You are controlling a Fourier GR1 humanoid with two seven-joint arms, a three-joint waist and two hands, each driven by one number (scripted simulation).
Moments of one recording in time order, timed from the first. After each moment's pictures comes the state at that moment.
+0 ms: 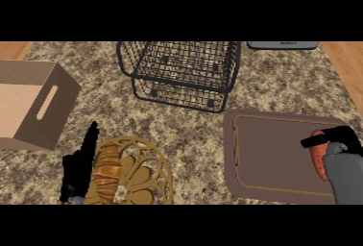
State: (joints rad) left arm 0.05 0.23 -0.21 -1.40 0.09 0.33 -0.01; right arm -0.30 -0.27 -0.22 -1.21 0.69 0.03 1.17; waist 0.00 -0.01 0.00
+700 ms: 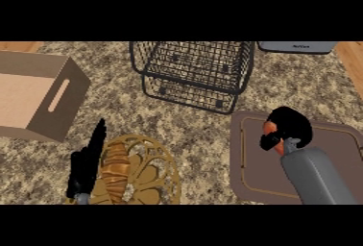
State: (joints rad) left arm 0.03 0.21 -0.23 -1.40 0.06 0.30 0.01; right arm -0.36 -0.24 0.16 -1.24 0.86 0.21 0.78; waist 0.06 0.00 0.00
